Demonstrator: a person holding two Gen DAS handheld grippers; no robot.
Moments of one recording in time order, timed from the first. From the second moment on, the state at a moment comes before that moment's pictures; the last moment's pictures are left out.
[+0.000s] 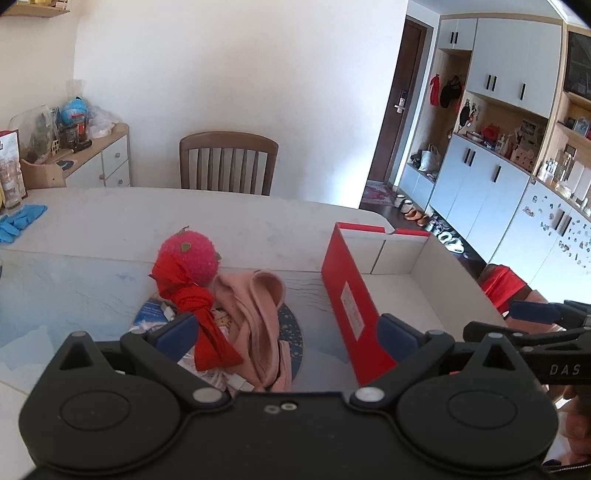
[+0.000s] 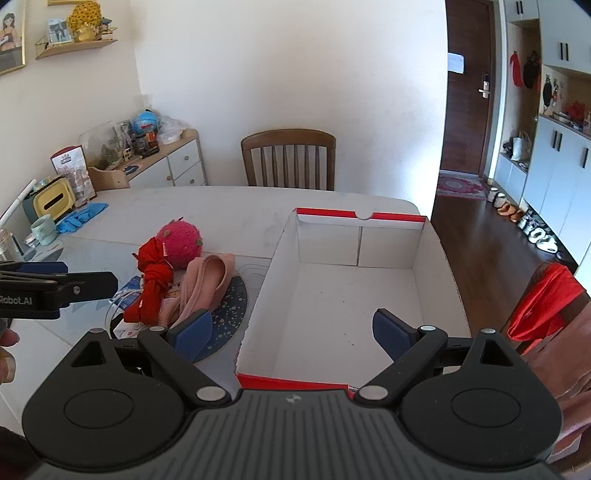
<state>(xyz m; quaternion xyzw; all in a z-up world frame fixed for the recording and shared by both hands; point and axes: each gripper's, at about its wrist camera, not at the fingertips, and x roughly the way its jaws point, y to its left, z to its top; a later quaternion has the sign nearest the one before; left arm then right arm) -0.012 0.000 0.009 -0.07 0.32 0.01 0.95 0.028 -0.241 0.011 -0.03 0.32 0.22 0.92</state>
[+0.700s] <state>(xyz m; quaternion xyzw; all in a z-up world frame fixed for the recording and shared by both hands) 0.009 -0.022 -0.005 -0.06 0.33 0.06 0.94 0.075 -0.305 -0.009 -0.03 0.36 0.16 0.92</state>
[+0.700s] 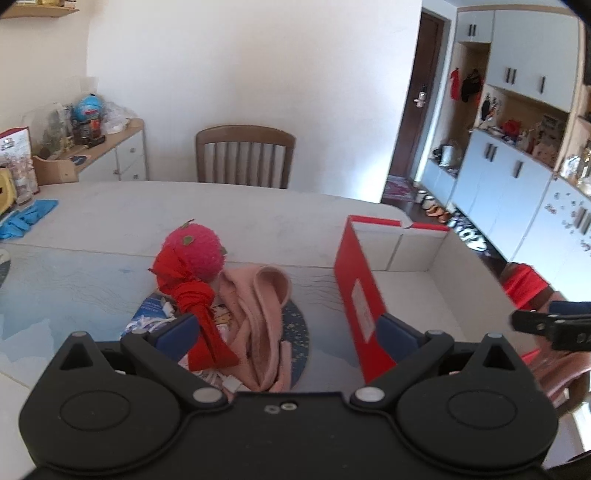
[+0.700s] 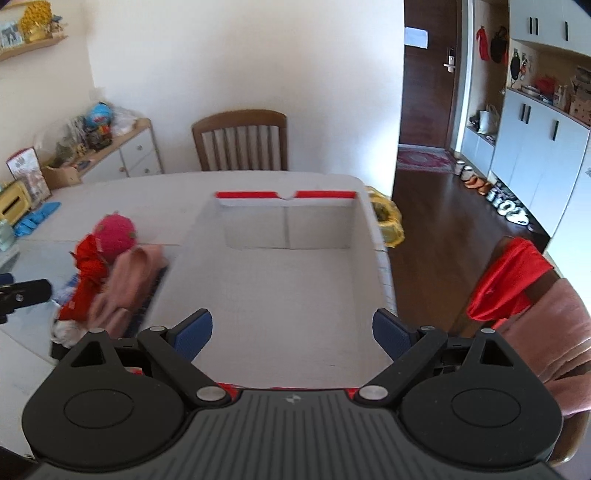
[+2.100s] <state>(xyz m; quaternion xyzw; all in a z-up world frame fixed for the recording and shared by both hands) 0.134 0.072 -0.094 -0.05 0.43 0.17 0.89 0.172 -0.312 -0.077 -0.09 0.45 0.09 0.88</state>
